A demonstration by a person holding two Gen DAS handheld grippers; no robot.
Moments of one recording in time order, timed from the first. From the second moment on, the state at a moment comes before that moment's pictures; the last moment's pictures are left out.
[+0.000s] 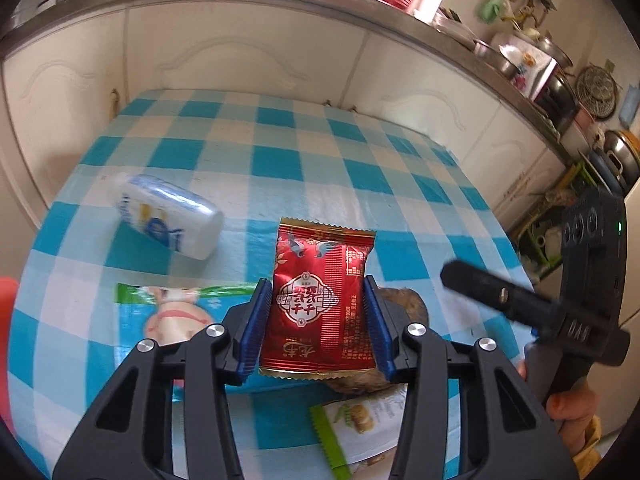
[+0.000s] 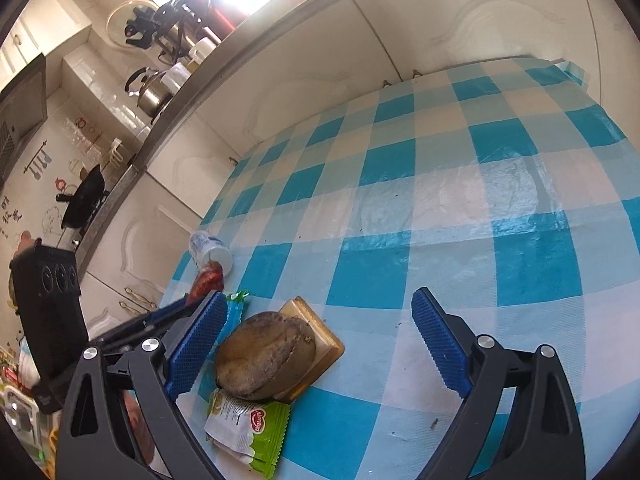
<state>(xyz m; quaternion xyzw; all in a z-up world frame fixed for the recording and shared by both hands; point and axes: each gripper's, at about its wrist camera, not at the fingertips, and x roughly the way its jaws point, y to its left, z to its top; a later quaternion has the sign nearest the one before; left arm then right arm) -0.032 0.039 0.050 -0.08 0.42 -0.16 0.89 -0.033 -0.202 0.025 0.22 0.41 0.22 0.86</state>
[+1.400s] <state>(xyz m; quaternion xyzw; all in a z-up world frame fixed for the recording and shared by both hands) -0.050 0.099 0.050 -0.13 0.41 -0.13 0.90 -0.057 -0.094 0.018 -0.07 0.43 0.21 0.88</state>
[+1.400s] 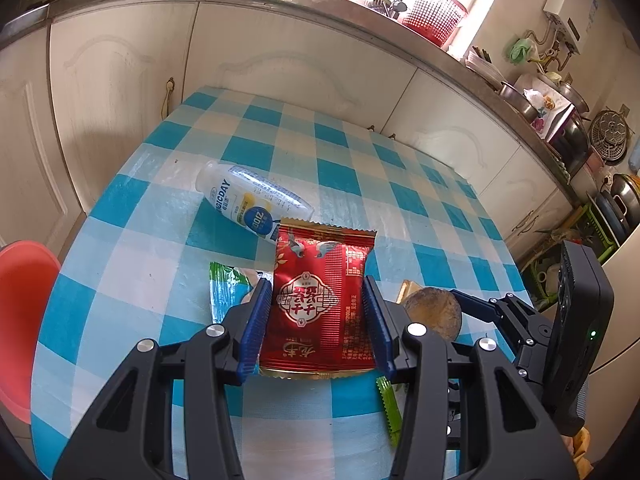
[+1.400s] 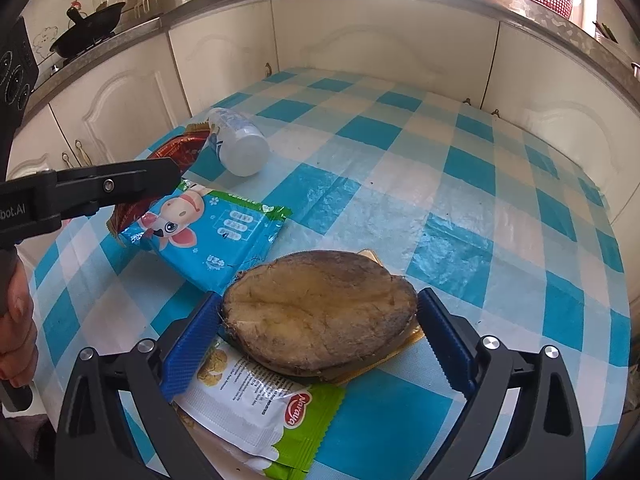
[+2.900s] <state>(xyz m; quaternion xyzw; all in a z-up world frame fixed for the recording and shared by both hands) -0.071 0.160 0.057 -0.18 0.38 -0.13 0.90 -0.063 -0.093 0.068 0.01 0.36 0.19 0.91</state>
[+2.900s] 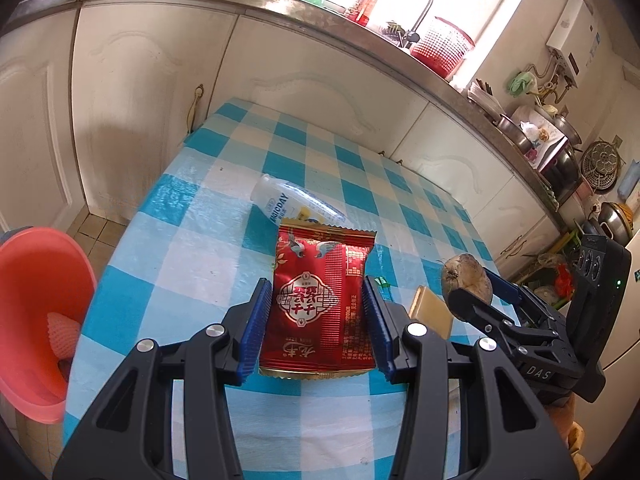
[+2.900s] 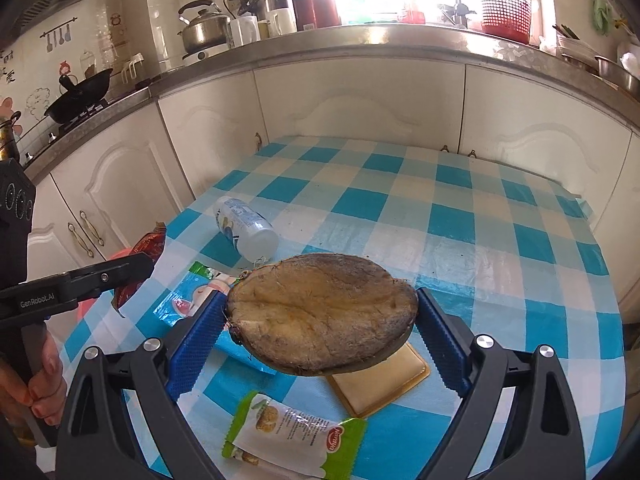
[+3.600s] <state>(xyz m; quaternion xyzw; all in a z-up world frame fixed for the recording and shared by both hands) -0.104 0.259 0.049 -0.23 0.35 -0.06 0.90 -0.082 -0.015 0.085 -0.04 0.35 0.25 0.90</state>
